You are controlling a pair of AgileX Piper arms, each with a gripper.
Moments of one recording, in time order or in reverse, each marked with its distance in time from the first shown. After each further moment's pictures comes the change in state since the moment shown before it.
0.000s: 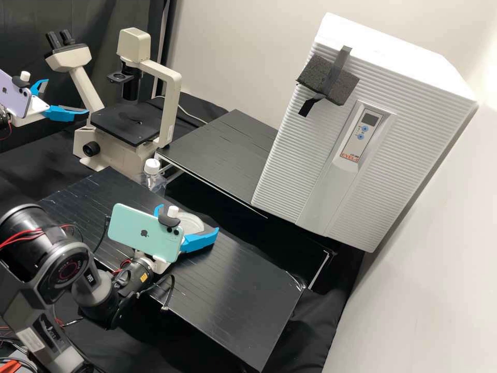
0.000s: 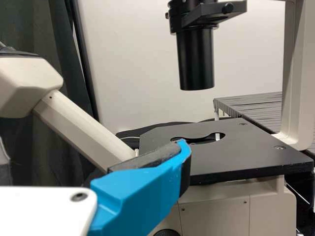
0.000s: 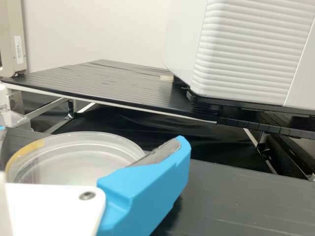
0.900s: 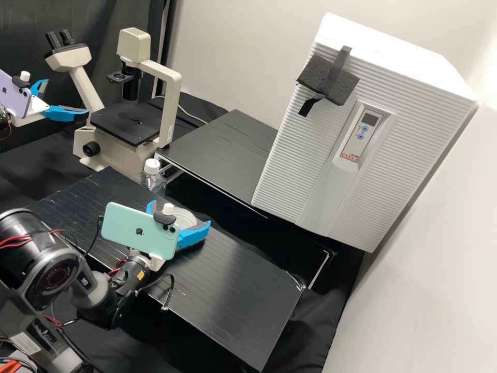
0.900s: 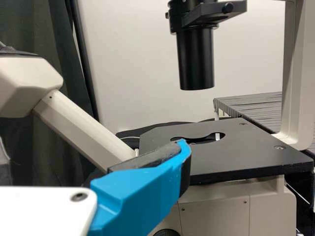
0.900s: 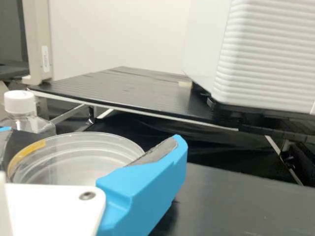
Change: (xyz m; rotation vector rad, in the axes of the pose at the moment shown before) left arm 0.000 0.000 0.000 0.000 0.000 0.000; right arm -0.005 0.001 -0.009 0.026 0.081 -0.041
